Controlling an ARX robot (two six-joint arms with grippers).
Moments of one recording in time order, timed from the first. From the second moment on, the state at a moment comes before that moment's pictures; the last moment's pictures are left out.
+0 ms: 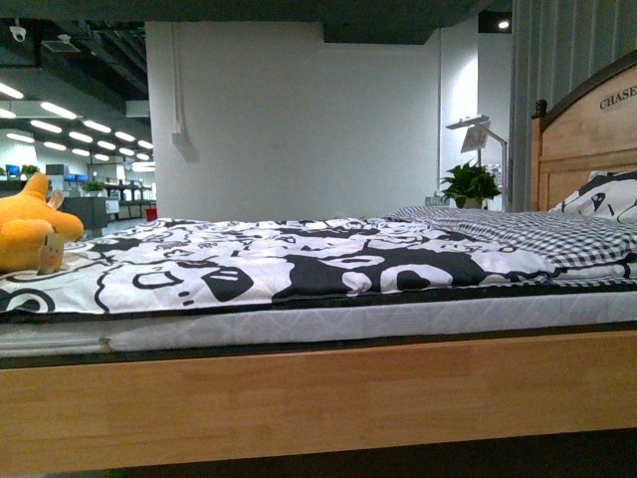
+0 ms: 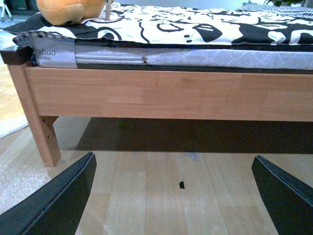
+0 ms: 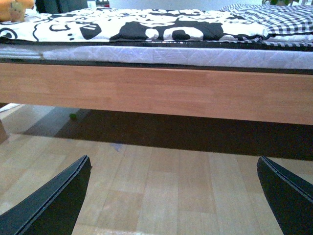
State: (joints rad) left arm 0.00 0.00 0.01 -0.01 0.00 0.00; right arm 0.00 0.00 0.01 0.00 0.00 0.00
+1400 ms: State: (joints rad) left arm 0.00 0.00 0.01 -0.01 0.00 0.00; right arm 0.00 0.00 0.01 0.00 0.00 0.00
